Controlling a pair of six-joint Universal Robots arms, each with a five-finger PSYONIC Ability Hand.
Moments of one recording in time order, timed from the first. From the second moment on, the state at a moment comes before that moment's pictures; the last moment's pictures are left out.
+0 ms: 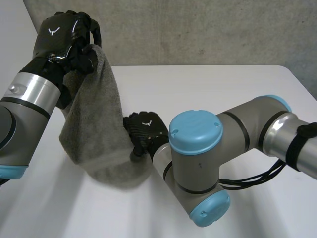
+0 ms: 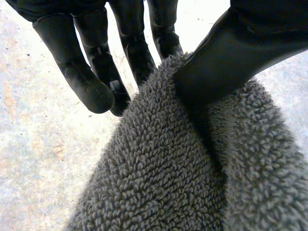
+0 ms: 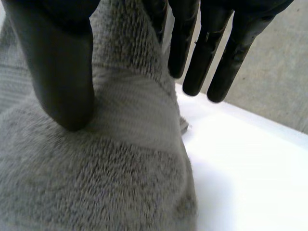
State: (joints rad) left arm 4.37 -1.66 -1.64 3.64 -1.38 3.04; right arm 2.44 -0.85 1.14 -0.08 1.55 3.17; left_hand 1.47 1.59 1.60 1.58 1.61; right_hand 0.64 0.63 0.64 0.63 0.46
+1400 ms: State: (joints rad) left arm 4.19 -1.96 -1.09 3.39 -1.81 3.33; right arm 2.15 -1.27 1.30 -0.74 1.52 2.33; left_hand 1.47 1.59 1.60 1.58 1.61; right_hand 1.32 1.33 1.34 1.34 1.17
